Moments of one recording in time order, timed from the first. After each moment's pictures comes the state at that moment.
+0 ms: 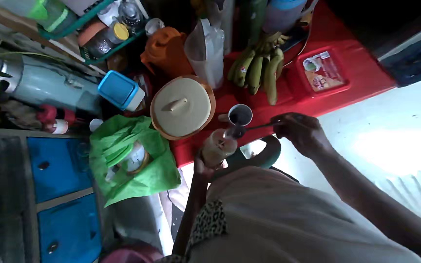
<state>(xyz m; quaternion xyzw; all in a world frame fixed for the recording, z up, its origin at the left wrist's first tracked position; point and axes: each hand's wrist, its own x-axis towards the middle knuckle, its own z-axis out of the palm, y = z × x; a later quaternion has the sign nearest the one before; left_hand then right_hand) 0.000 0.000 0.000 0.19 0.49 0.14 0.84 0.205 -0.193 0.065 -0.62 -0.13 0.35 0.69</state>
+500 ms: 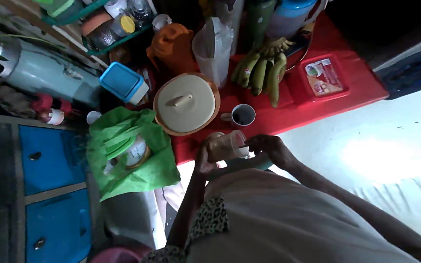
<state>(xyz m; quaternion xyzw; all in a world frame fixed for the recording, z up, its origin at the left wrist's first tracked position) 0.013 0.007 0.013 0.31 0.51 0.09 0.80 0.155 -0.168 0.038 -0.67 -0.24 0.42 0.57</state>
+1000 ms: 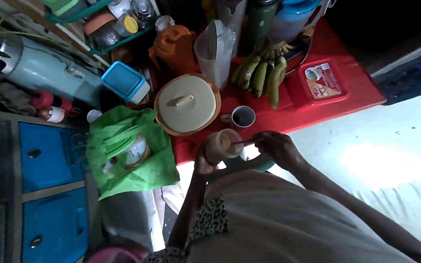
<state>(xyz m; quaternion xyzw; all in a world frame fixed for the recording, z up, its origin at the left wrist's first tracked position) 0.001 0.003 0.000 0.22 0.46 0.13 0.85 0.160 -0.169 0.049 -0.59 -0.08 0.43 0.68</state>
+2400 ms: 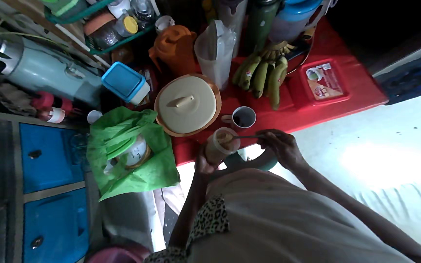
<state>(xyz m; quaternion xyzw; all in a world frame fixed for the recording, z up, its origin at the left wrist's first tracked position) 0.000 0.006 -0.018 0.16 0.45 0.12 0.87 0.166 -0.175 0.027 -0.61 -0.17 0.34 0.69</state>
